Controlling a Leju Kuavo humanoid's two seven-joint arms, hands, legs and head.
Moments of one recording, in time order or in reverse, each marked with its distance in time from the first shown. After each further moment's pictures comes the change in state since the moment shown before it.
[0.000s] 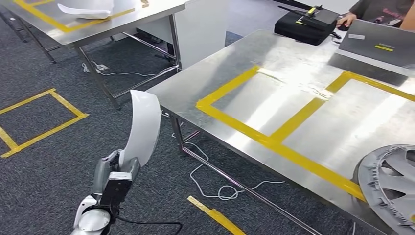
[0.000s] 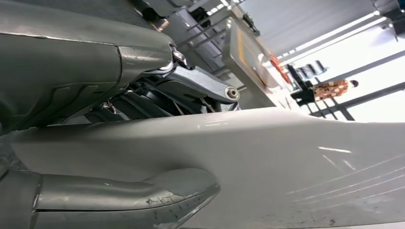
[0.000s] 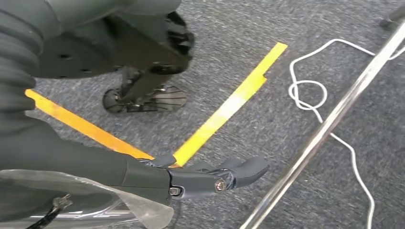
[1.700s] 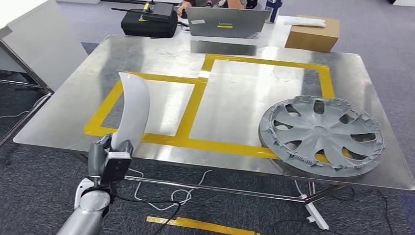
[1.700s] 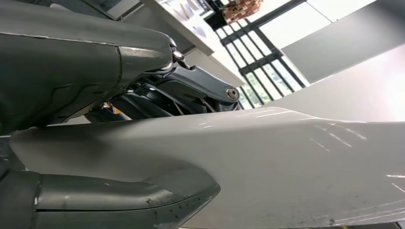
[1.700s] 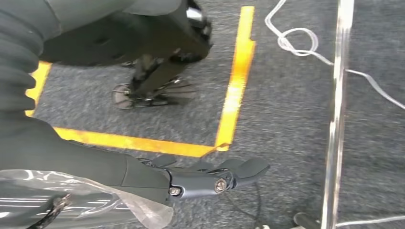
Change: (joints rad) left arm -0.155 -0.004 0.044 0.100 -0.043 0.086 0.022; right arm -0.013 -0.016 -0.078 0.006 0.183 0.041 0.012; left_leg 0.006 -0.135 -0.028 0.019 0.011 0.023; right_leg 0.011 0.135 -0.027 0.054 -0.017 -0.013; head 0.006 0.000
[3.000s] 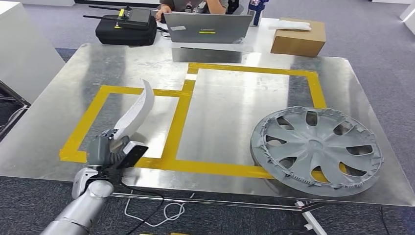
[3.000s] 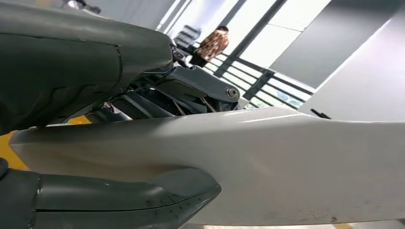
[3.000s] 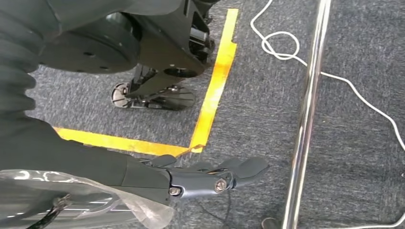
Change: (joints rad) left arm -0.176 0.050 0.058 0.318 -0.335 0.222 0.177; right arm -0.022 -0.009 -0.010 0.023 0.127 0.024 0.004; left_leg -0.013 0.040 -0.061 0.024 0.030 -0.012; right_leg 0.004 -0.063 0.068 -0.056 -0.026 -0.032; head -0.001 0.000
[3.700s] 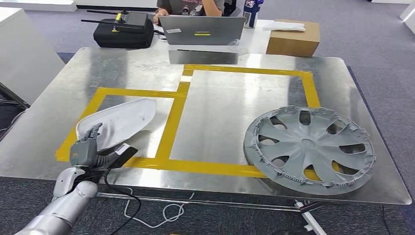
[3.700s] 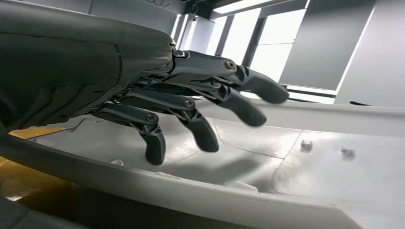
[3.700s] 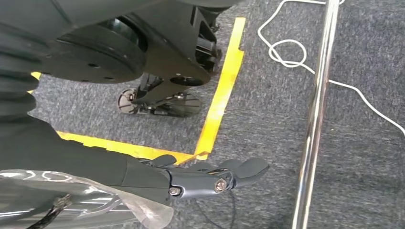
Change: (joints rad) left arm -0.044 0.127 0.016 0.148 -0.193 0.046 0.145; right arm -0.012 0.009 -0.004 0.029 0.021 0.007 0.030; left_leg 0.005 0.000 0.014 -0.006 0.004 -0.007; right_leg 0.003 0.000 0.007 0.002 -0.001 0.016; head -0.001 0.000
